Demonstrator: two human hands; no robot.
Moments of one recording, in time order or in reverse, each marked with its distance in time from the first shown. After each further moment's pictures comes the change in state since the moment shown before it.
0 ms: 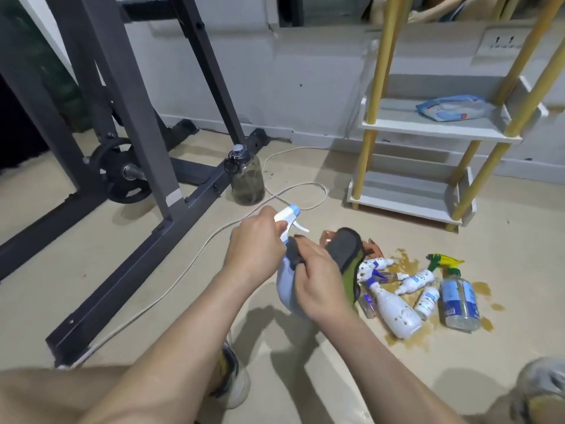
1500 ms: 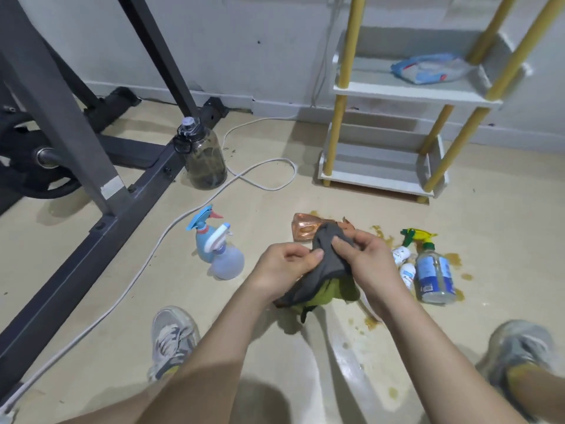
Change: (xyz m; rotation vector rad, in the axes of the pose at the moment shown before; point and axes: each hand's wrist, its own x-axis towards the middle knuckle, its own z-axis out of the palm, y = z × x) left_hand 0.023 -0.005 0.127 -0.932 -0.658 -0.223; right_hand 0.024 0.071 -0.060 0.395 0.167 0.577
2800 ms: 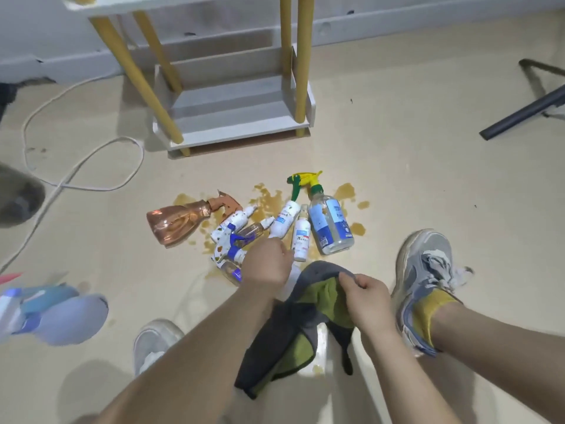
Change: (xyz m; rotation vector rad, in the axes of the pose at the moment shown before) left_hand 0.175 -0.065 0.230 1.005 -0.089 0.046; right_hand 0.011 0.181 -0.186 -0.103 0.575 0.566
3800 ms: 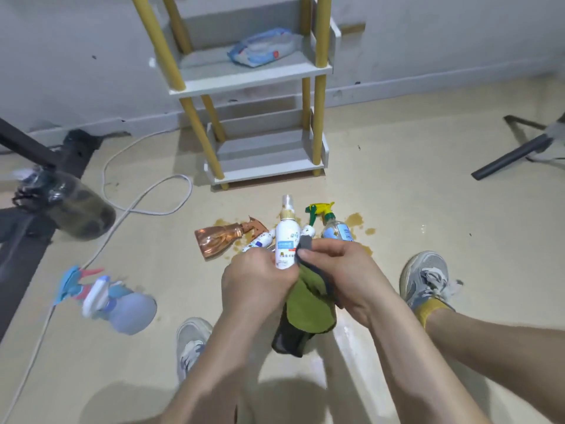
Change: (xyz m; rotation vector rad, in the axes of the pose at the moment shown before) left_hand -0.156 0.034 -0.130 -0.117 0.256 -0.069; right_hand -0.114 -0.110 -0.031 0.466 -0.573 -0.182
